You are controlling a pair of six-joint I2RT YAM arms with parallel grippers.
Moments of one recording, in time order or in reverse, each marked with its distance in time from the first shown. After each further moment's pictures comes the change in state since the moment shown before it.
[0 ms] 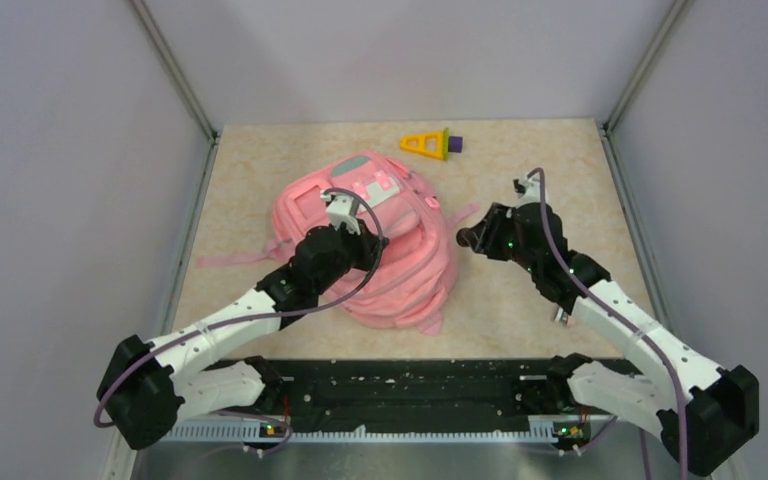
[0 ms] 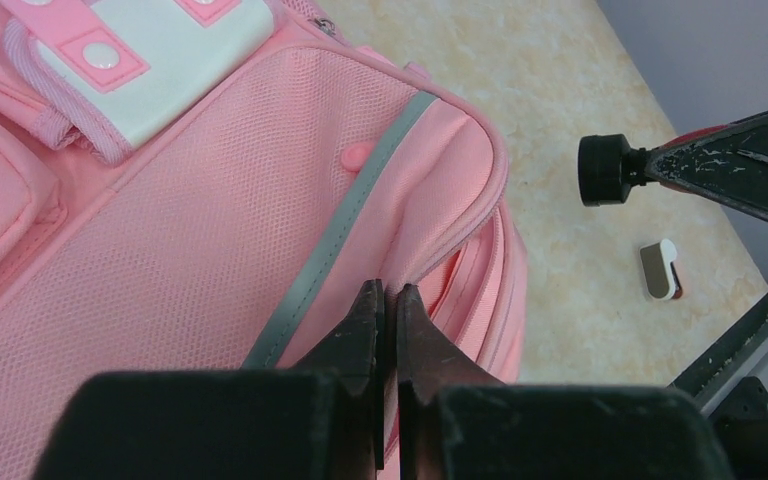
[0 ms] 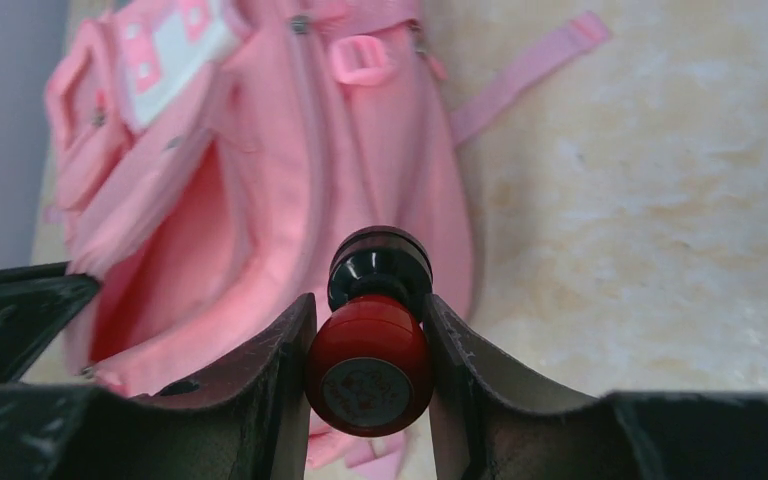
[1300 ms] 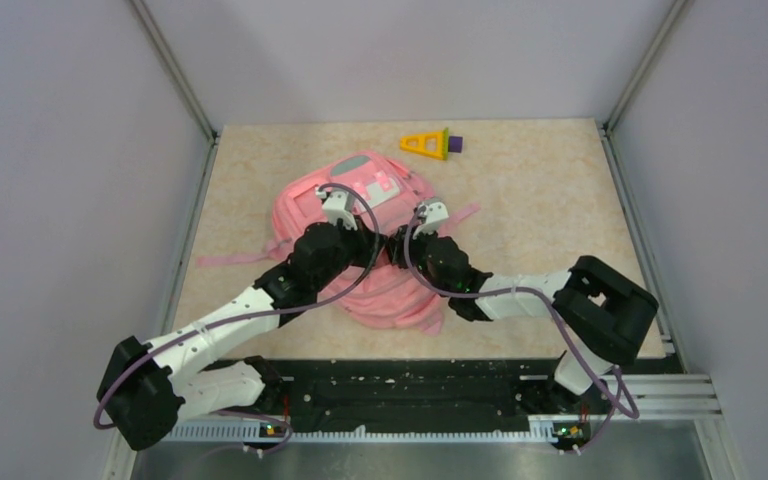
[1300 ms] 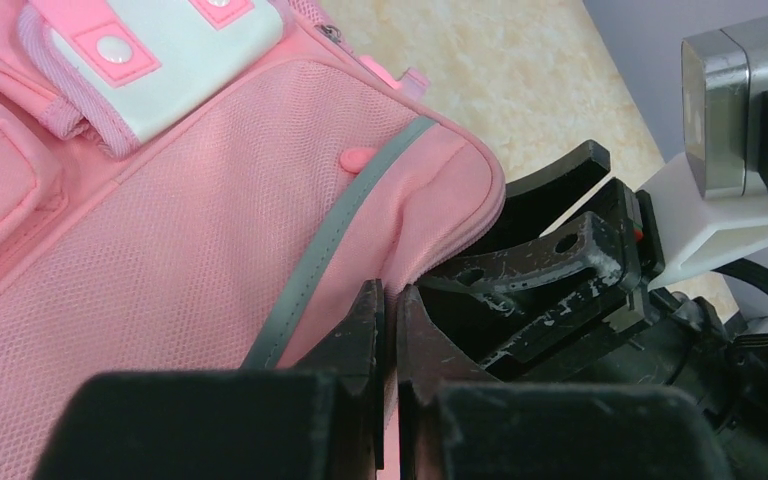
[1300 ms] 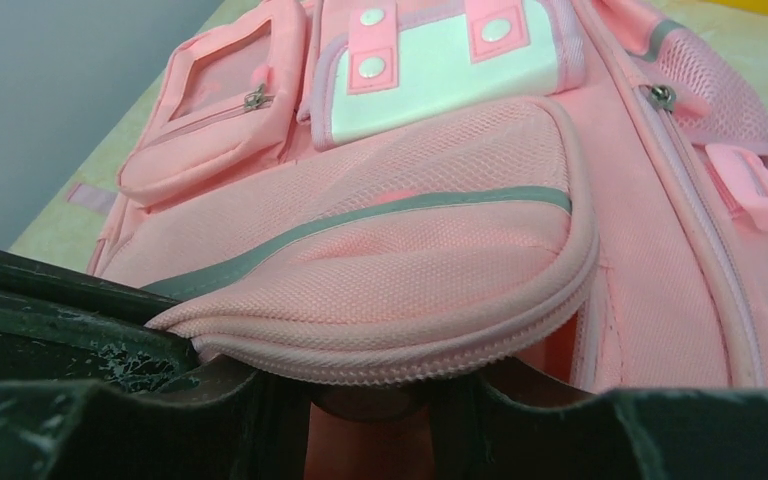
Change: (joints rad) left arm 0.005 0.000 0.027 -0.043 0.001 -0.071; right arm 0.441 0.639 -0.087 1.116 0.259 -0.225
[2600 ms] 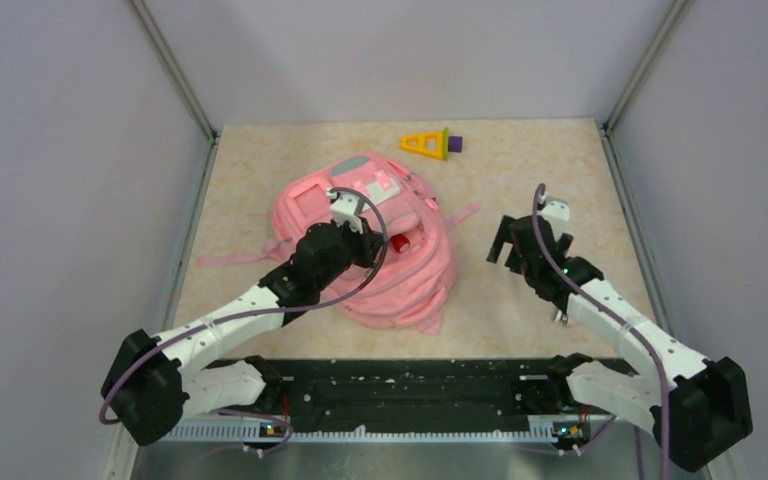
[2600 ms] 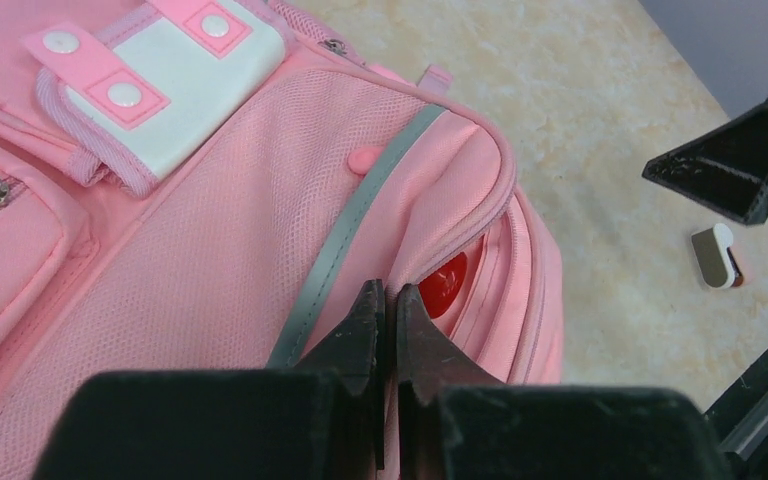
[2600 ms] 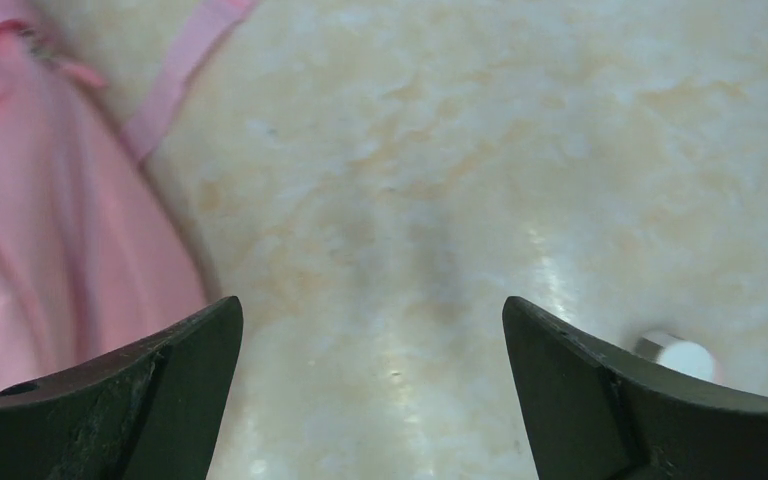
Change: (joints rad) left arm 0.029 0.039 -0.019 0.066 0.021 0.184; right arm -0.399 -0.605 -0.002 -1.203 0.135 0.204
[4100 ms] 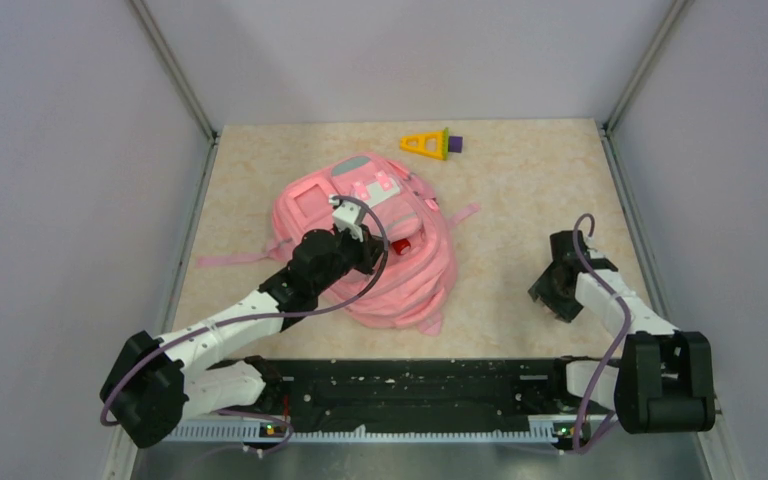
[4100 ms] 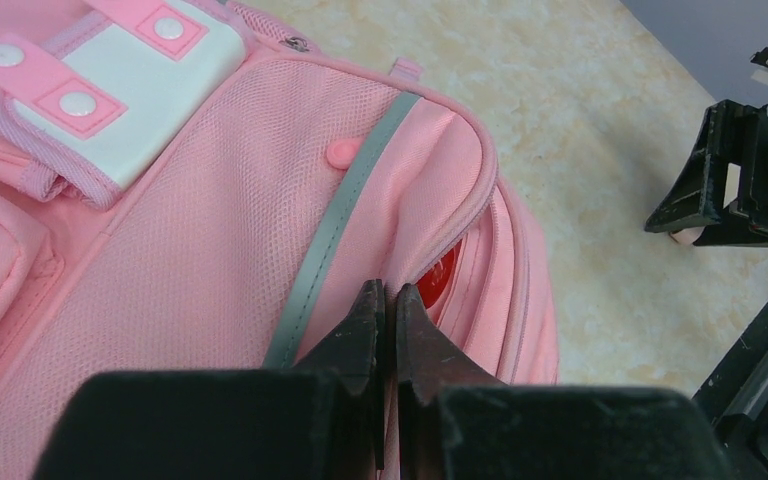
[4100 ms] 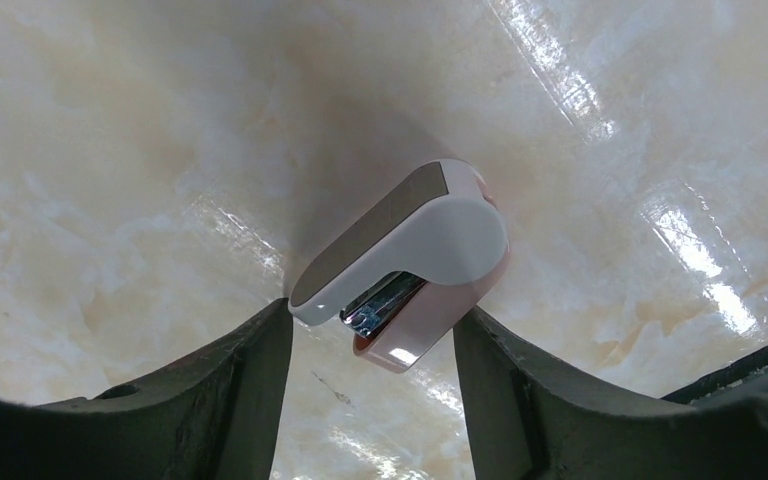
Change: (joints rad) left arm 0.011 -0.013 -0.082 0.120 0.100 0.069; right arm -0.509 0.184 -0.121 -0.245 -0.270 0.172
